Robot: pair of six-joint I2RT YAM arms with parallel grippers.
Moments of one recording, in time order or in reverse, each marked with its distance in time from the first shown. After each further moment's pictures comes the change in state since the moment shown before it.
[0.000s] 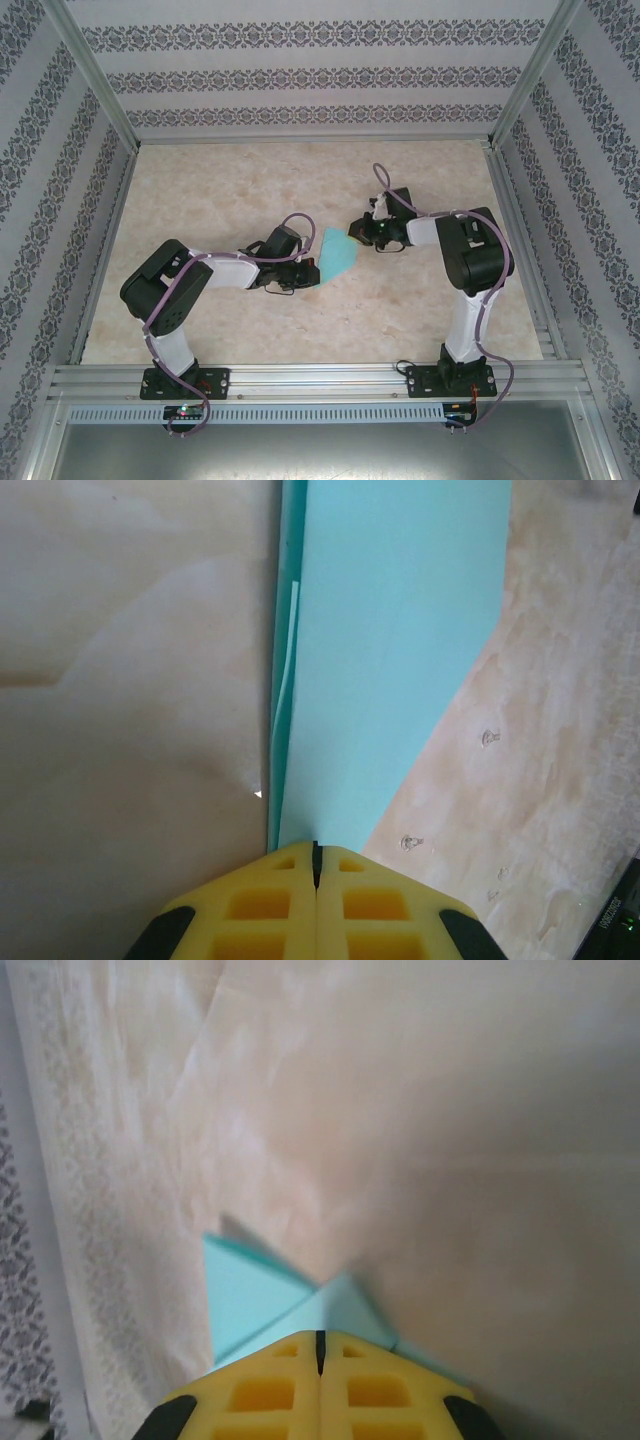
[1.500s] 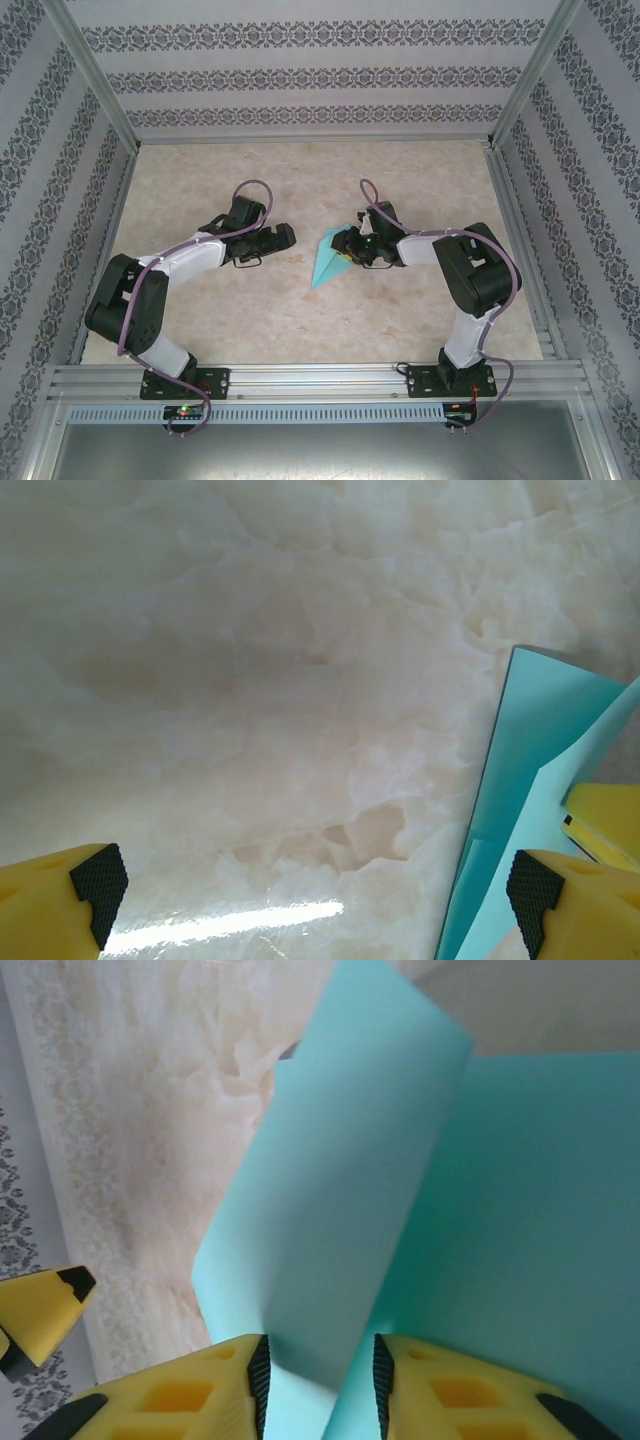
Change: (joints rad) left arm 0.251 -0.200 0.102 -0.336 -0.247 0.077; right arm 0.179 -0.150 -0.176 0.098 0.103 0.195
